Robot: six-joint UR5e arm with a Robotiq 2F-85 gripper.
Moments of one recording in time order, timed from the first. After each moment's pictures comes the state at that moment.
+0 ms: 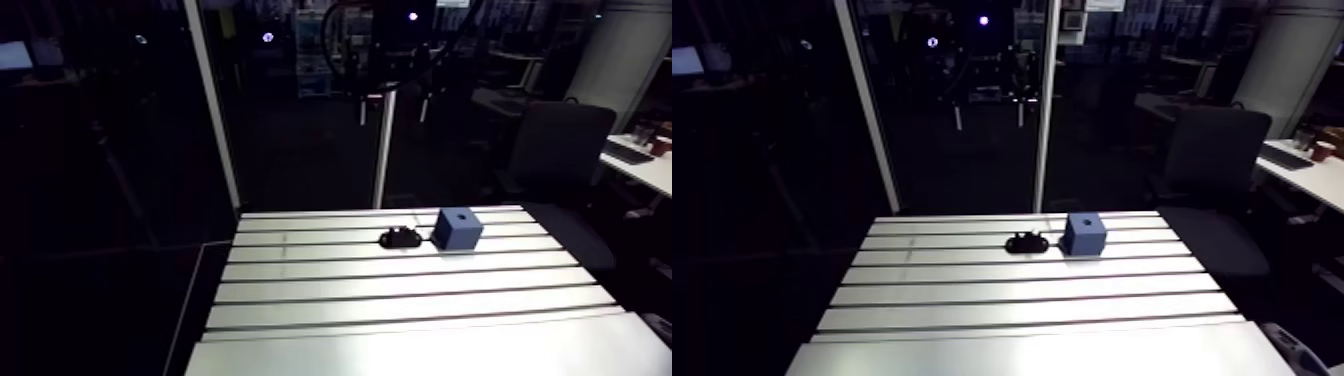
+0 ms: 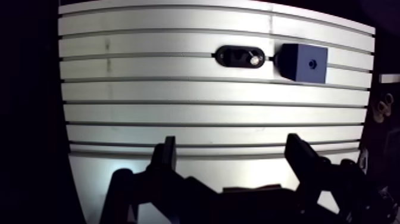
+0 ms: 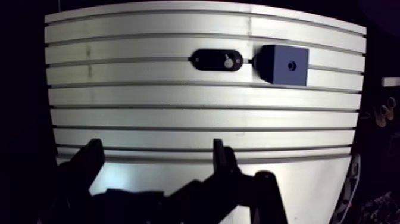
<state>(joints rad) -0.09 -1.46 1.55 -1.76 -1.60 -1.69</state>
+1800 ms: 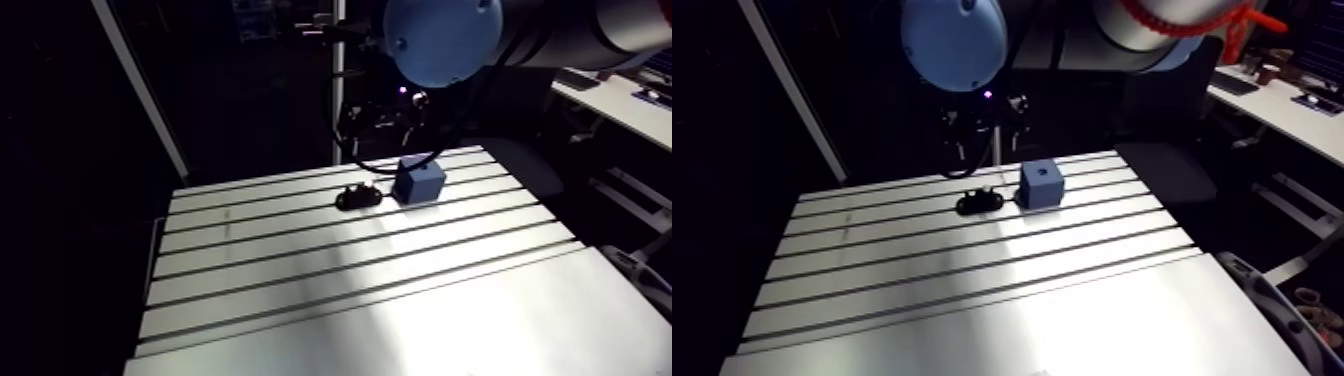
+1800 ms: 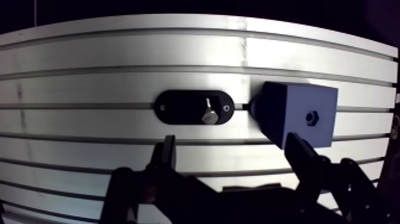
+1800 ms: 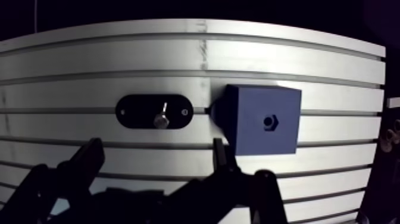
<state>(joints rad) -0.26 -1.27 1.82 -2.30 -1.56 -1.86</state>
